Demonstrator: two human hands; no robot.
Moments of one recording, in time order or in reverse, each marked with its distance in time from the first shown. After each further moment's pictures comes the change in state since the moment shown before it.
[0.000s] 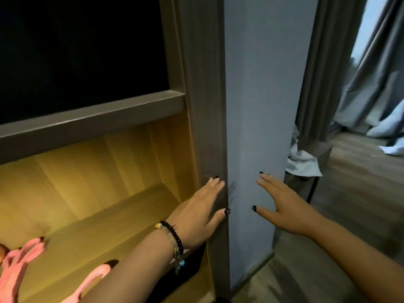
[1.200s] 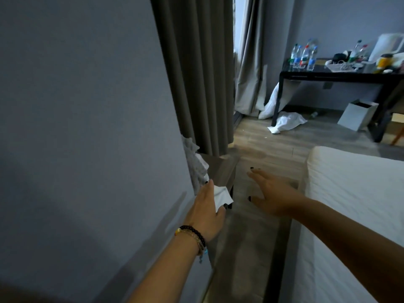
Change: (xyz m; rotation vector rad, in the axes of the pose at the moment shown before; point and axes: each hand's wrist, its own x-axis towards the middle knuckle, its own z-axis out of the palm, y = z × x) left_hand 0.338 0.199 -0.073 -0.399 -0.217 0.084; right_hand 0.072 0.156 -0.323 -0.068 -0.112 0.584
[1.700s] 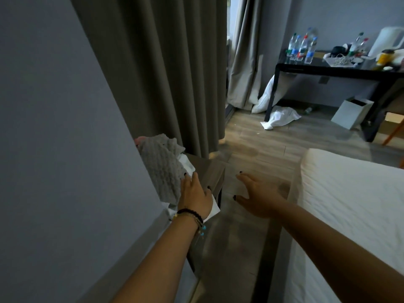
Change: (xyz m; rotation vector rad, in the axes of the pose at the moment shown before) left_hand 0.162 -0.009 0.031 0.012 0.169 -0.204; right_hand 0.103 0.046 -0.005 0.089 -0.058 0.062
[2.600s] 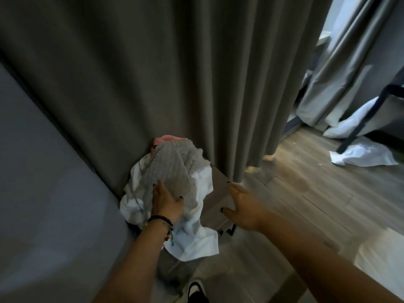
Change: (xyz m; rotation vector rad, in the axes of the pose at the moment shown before) left_hand 0.154 -0.029 0.009 -0.237 0.336 -0.634; right_hand 0.237 0.041 -0.044 -0.036 -0.308 -0.434
